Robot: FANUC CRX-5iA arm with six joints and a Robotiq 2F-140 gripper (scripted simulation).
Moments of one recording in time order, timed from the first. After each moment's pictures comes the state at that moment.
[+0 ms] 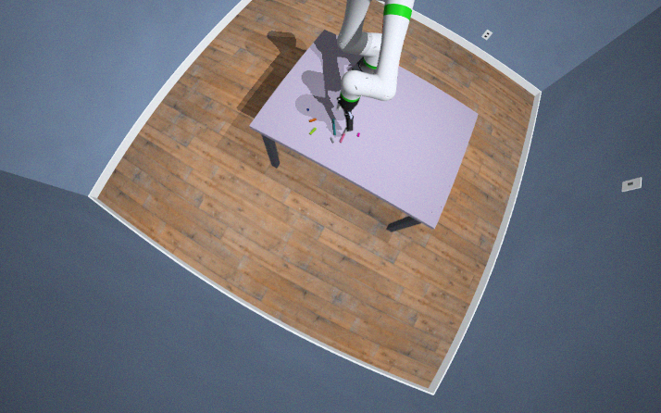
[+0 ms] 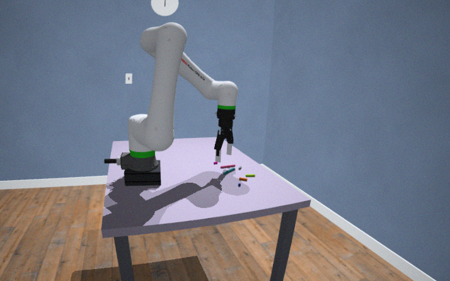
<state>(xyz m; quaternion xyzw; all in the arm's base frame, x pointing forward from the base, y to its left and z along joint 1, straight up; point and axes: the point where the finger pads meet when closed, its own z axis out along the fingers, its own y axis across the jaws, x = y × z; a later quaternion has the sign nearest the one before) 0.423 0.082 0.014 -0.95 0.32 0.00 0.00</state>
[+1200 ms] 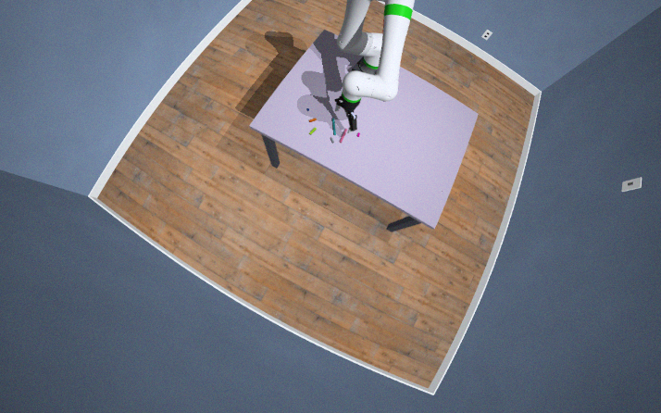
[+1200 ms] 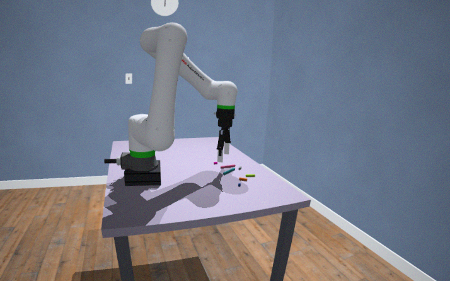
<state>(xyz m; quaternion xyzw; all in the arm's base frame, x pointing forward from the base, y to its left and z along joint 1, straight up) 0.422 0.087 0.014 -0.97 0.24 0.00 0.00</state>
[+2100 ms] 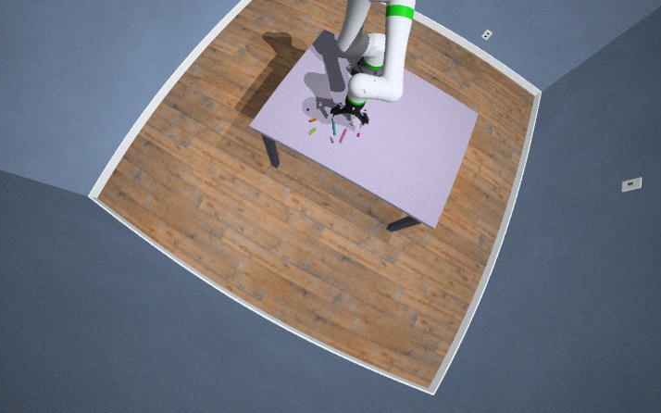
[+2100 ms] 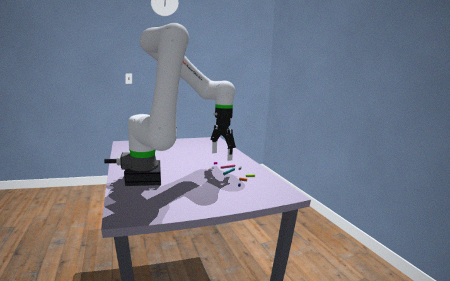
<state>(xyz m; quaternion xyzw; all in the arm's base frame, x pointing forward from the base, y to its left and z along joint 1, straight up) 0.419 0.109 0.014 -0.98 -0.19 0.00 -0.01</state>
